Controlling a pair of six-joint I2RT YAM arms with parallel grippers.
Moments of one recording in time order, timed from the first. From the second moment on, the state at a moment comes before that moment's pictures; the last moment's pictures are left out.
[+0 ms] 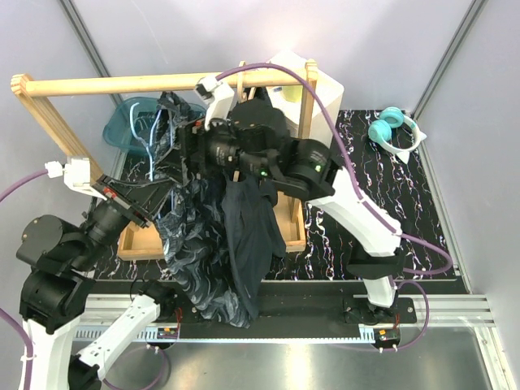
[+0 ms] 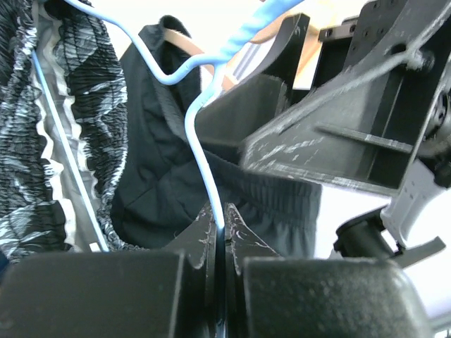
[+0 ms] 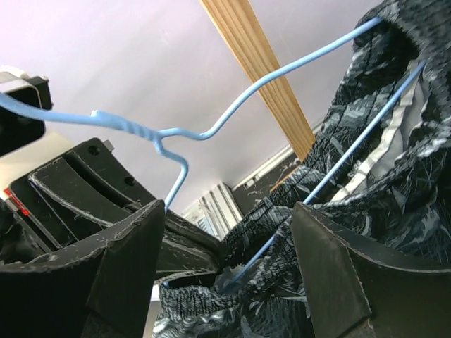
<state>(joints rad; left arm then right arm) -0.42 0.56 1.33 -0.61 0.20 -0.60 1.19 1.98 2.71 -0.83 0.00 0.53</state>
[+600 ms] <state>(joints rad) -0.42 0.54 1.24 -0.66 0.11 -0.67 1.23 2.07 2.71 -0.76 0.08 0.53</state>
